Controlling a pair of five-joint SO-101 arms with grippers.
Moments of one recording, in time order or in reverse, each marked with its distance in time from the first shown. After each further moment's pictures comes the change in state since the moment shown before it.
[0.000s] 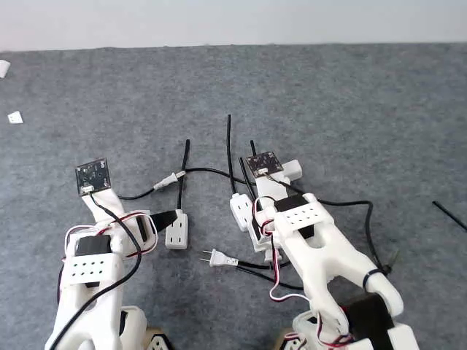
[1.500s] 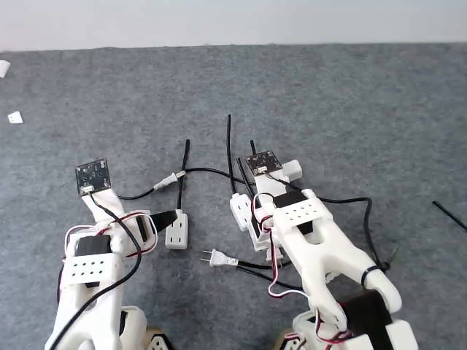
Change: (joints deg) left arm 0.0 0.0 0.0 0.0 0.0; right arm 0.0 1.3 -2.5 3.2 0.2
